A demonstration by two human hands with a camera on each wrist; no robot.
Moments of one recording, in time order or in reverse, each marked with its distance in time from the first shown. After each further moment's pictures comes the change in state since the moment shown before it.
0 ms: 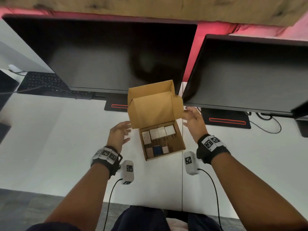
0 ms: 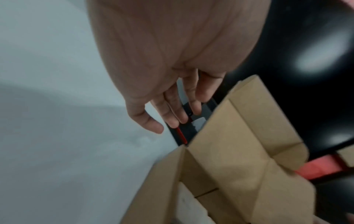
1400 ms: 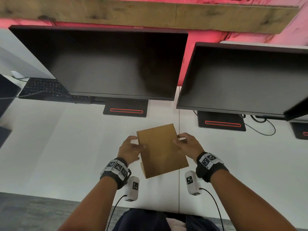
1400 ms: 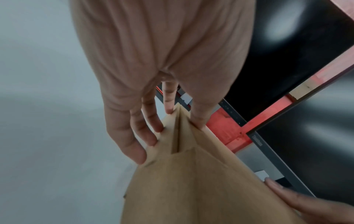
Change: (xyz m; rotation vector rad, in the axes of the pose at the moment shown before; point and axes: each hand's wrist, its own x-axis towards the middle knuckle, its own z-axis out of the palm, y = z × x) left_hand -0.014 -0.047 0.025 0.370 -0.101 -0.044; right_hand -0.028 0.061 -0.015 -0.396 -0.171 0.161
